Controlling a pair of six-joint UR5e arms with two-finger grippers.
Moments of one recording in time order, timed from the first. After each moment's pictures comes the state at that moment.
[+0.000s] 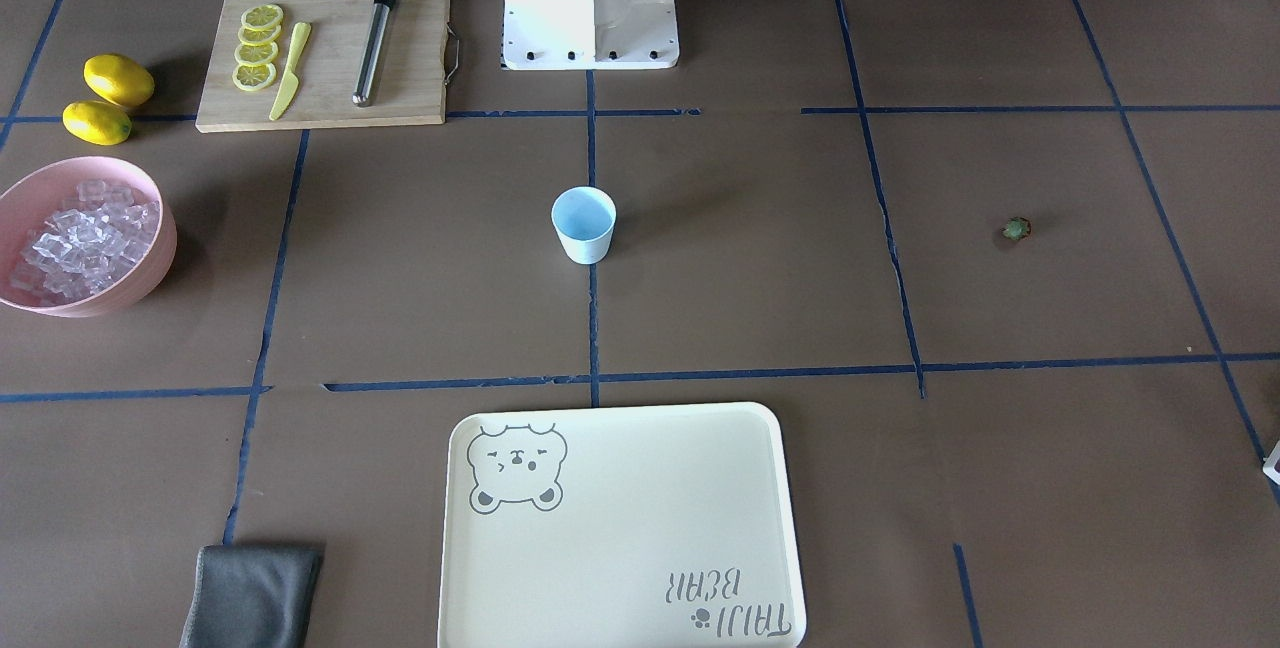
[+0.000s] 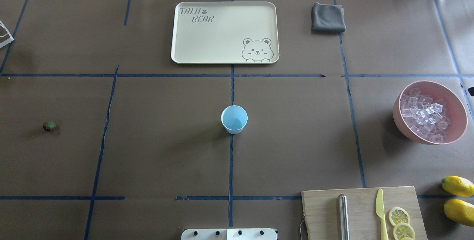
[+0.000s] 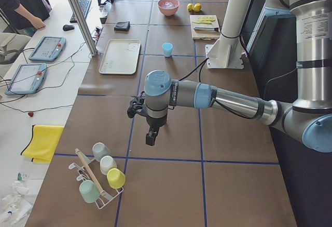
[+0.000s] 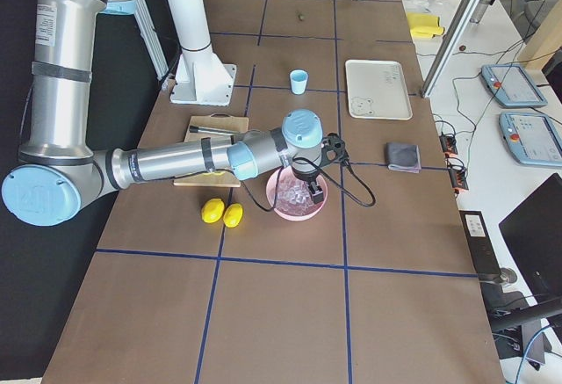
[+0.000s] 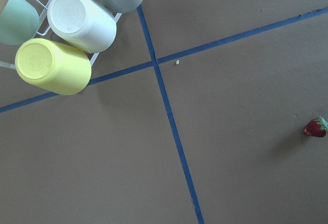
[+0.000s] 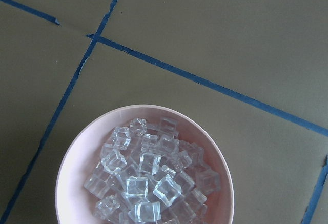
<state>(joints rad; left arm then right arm) -1.59 -1.43 -1.95 -1.42 -2.31 0.24 1.32 -1.74 1.91 -1.25 2.41 0.12</state>
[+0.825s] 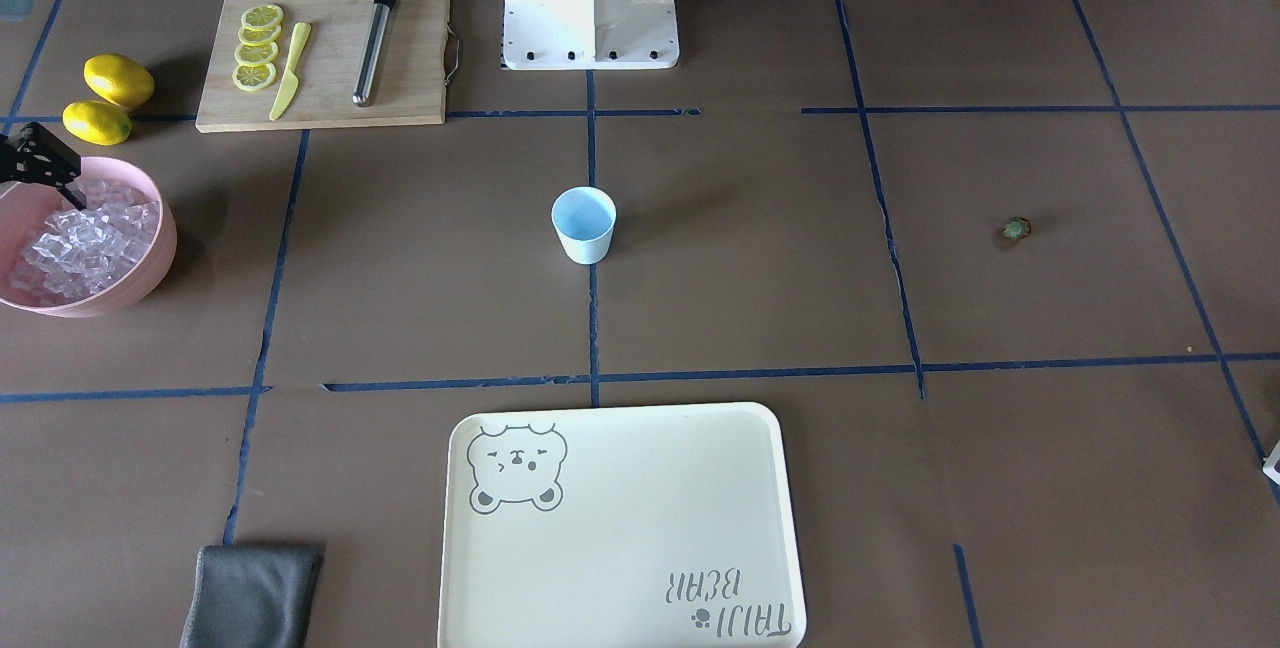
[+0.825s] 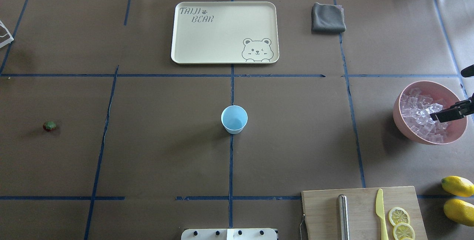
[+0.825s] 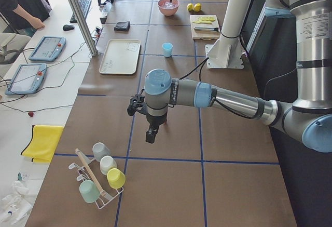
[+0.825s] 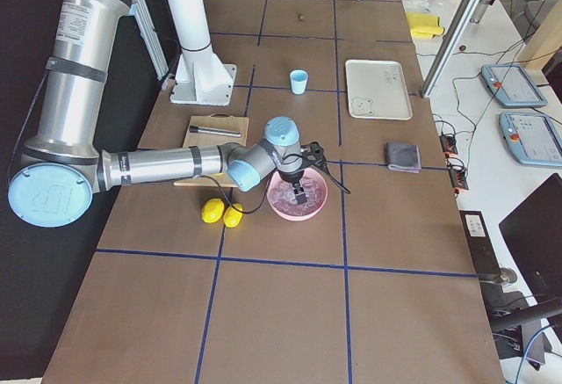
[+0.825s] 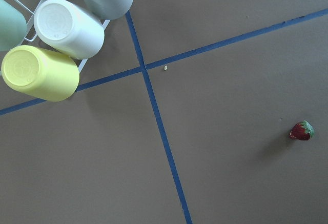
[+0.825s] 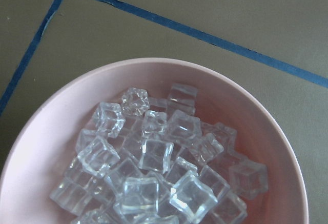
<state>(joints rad) -1.59 -1.43 -1.96 -1.43 -2.33 0.24 1.04 -1.82 1.80 -0.89 2.16 0.42</state>
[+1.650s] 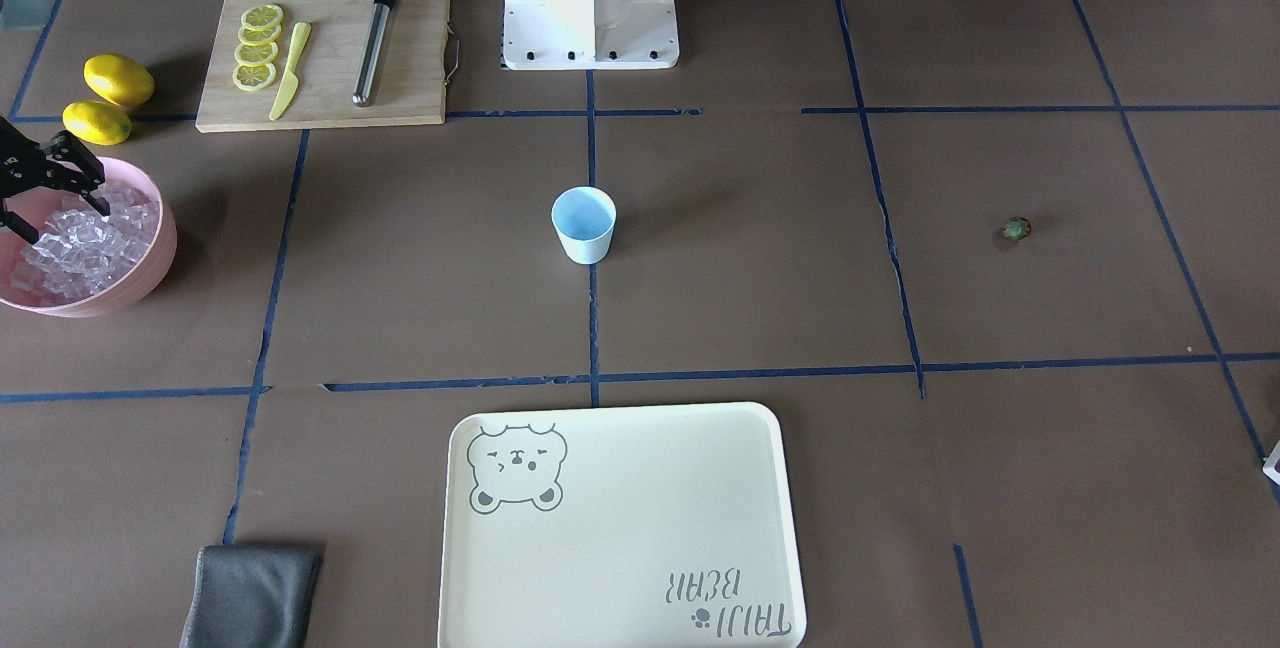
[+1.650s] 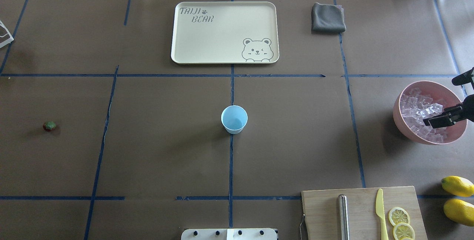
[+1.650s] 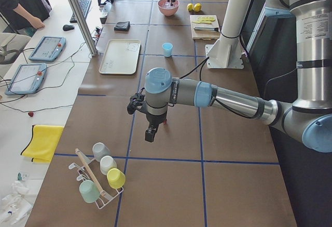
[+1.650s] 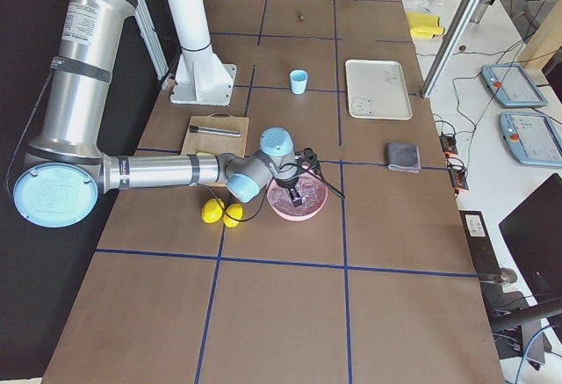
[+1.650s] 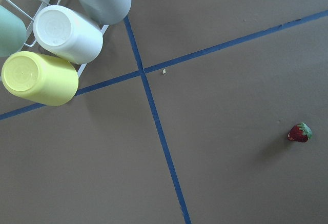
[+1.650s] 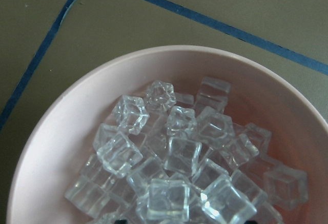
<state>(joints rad) -1.59 -1.43 -1.96 -1.44 -2.33 0.24 0.99 -1.82 1.79 -0.82 2.15 0.44</state>
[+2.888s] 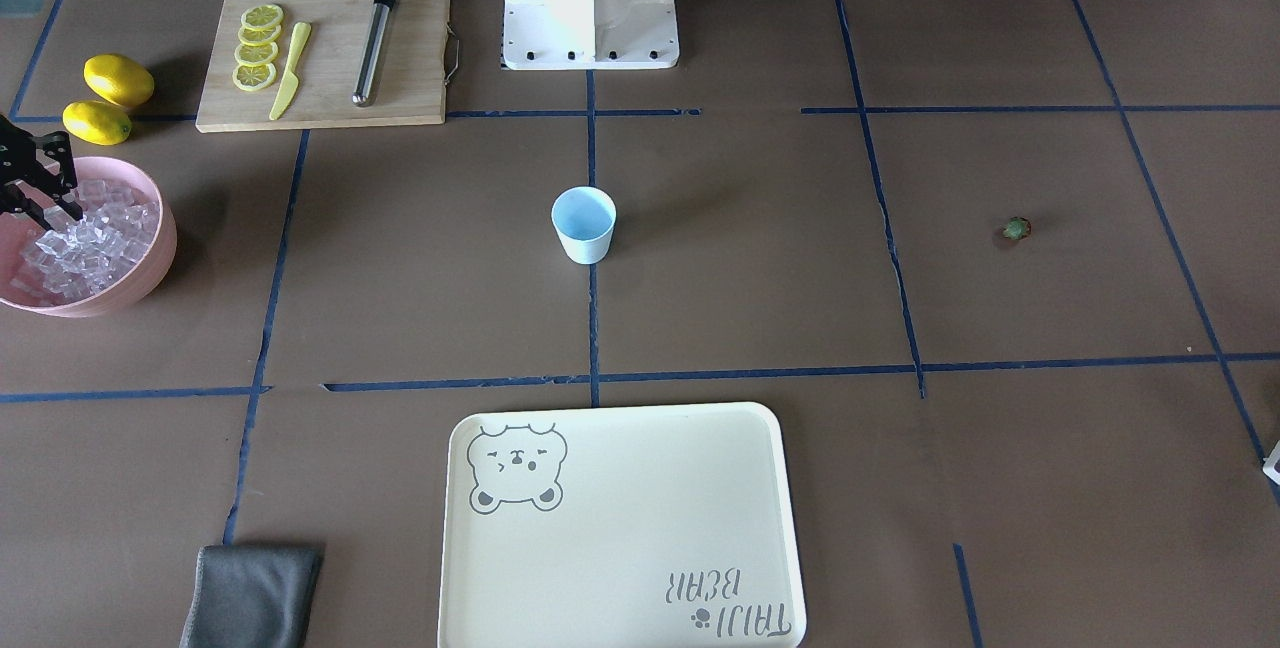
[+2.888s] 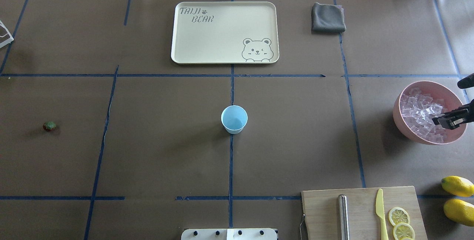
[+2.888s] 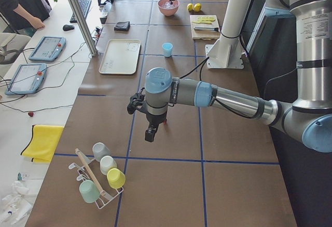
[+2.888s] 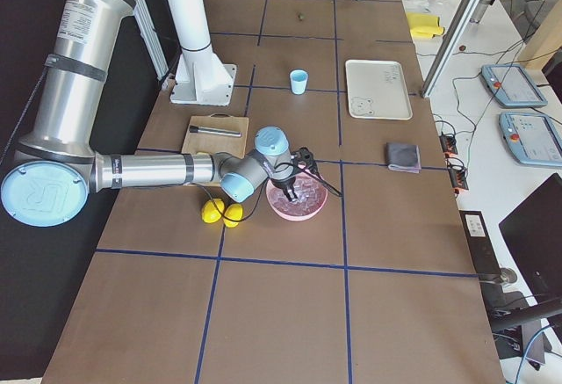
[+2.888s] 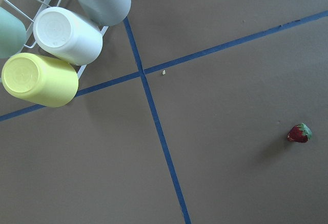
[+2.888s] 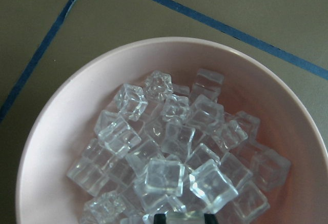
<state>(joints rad) -1.59 -1.43 -1.96 -1.44 -2.33 0.24 1.01 -1.86 1.84 -0.83 2.14 0.40</state>
